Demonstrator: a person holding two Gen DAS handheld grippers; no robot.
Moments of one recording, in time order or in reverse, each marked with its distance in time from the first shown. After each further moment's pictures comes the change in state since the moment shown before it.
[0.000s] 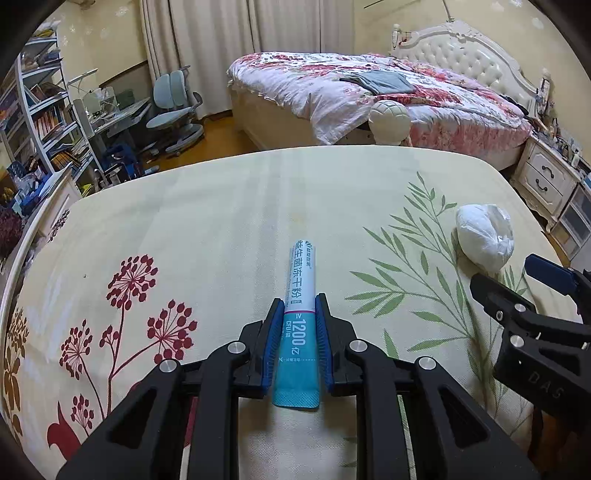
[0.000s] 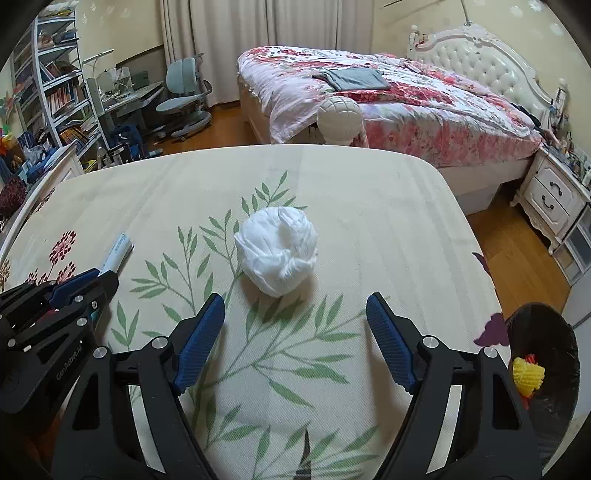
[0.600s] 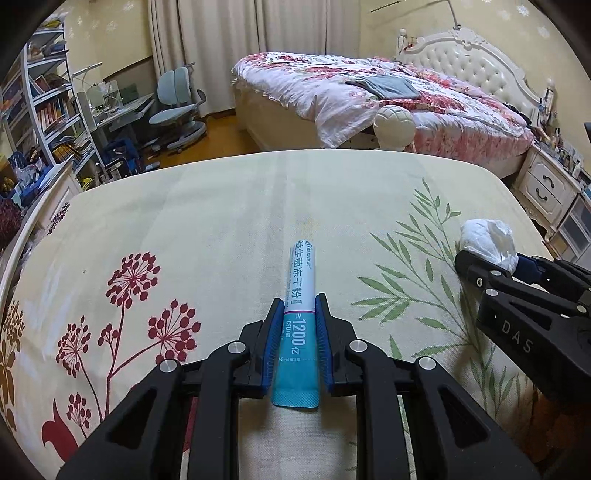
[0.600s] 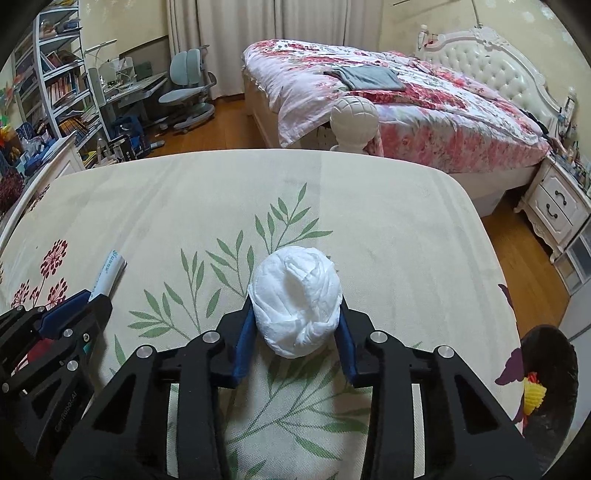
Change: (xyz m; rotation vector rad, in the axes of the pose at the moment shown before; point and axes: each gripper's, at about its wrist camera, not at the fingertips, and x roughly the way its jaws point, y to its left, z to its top) left arm -0.002 0.009 -0.001 -0.027 -0.007 -0.013; right arm 0.012 0.015 0.011 -0.027 0.023 0.000
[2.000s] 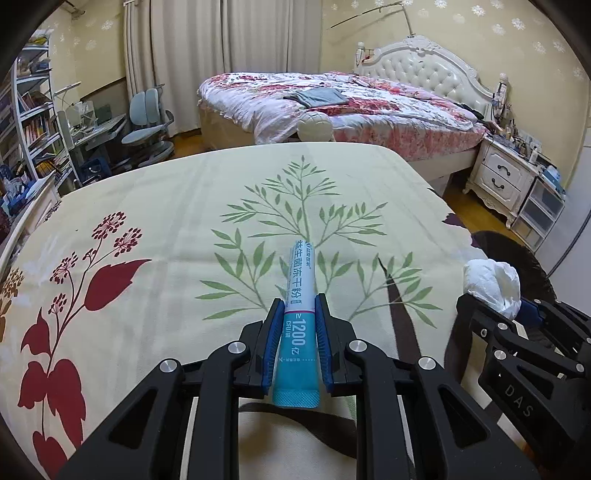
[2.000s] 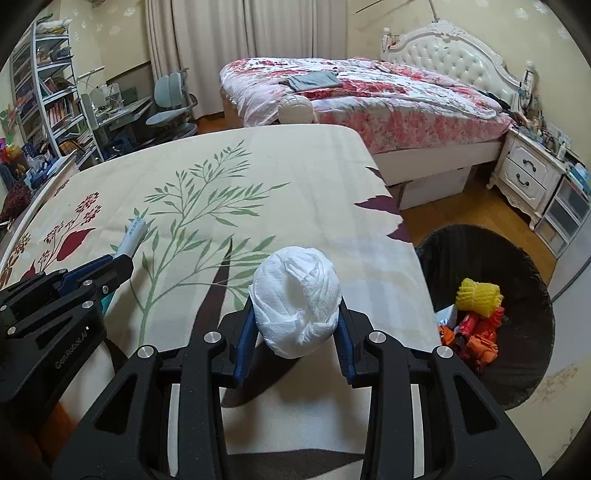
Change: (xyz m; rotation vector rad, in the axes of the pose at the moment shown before) left arm -0.083 -0.090 -0.074 0.070 -0.079 -0.116; right arm -0.114 -0.073 -0.124 0.104 -0.073 -0.048
